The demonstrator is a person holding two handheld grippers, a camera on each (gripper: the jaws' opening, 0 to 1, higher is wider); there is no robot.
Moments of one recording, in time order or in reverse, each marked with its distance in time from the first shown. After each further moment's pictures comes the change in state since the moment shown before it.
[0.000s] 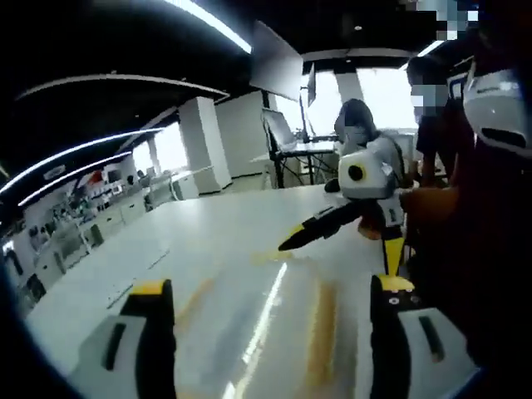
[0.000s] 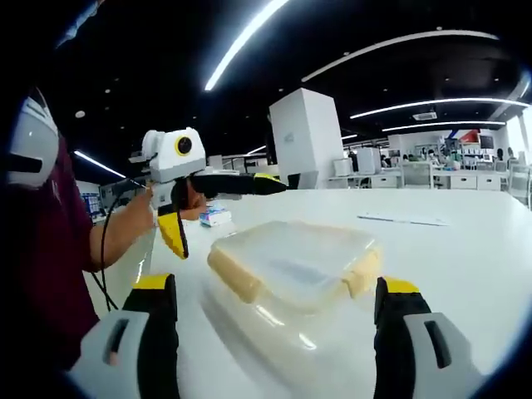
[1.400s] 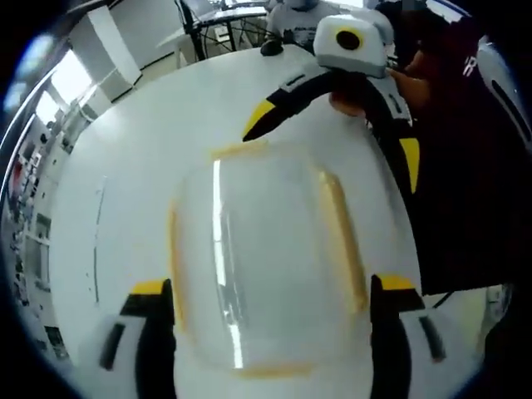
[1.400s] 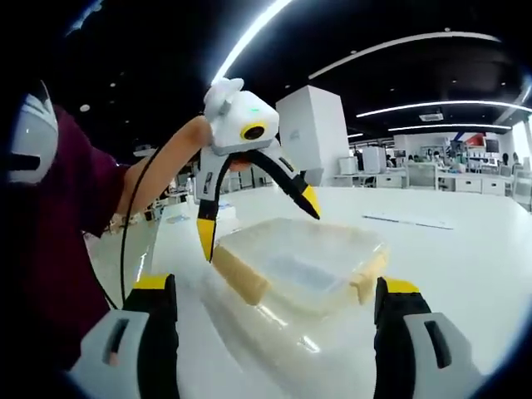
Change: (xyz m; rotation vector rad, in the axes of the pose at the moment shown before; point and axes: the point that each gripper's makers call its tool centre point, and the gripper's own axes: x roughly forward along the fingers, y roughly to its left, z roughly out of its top) left arm 0.005 0.012 -0.069 0.144 0.750 -0.384; right arm 0.006 -0.005 0.000 -0.031 0.024 0.023
